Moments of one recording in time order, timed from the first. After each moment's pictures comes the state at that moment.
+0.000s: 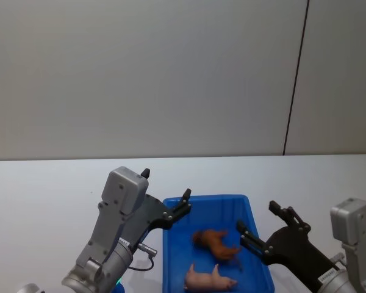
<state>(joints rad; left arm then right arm) -0.24 0.38 0.45 -1.63 -0.20 0.01 -0.01 0.04 0.22 -0.26 -1.63 0.22 -0.06 0.32</state>
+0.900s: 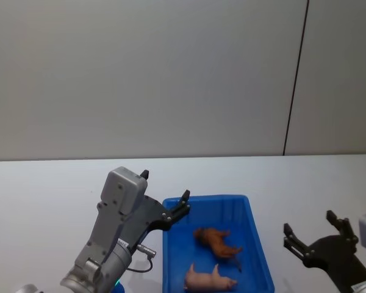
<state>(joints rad) -0.23 0.39 0.45 -1.63 -0.21 0.03 -0.01 -0.04 0.26 -0.23 -1.66 0.15 -0.03 0.03</state>
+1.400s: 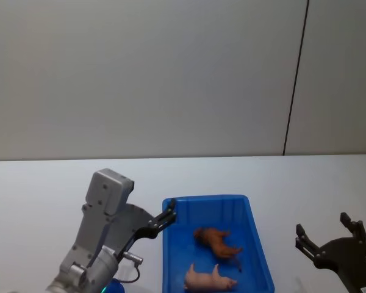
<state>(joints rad) -0.19 0.42 0.43 -1.70 -0.27 0.12 0.03 -0.06 0.27 -0.22 -1.67 0.13 -0.03 -0.03</state>
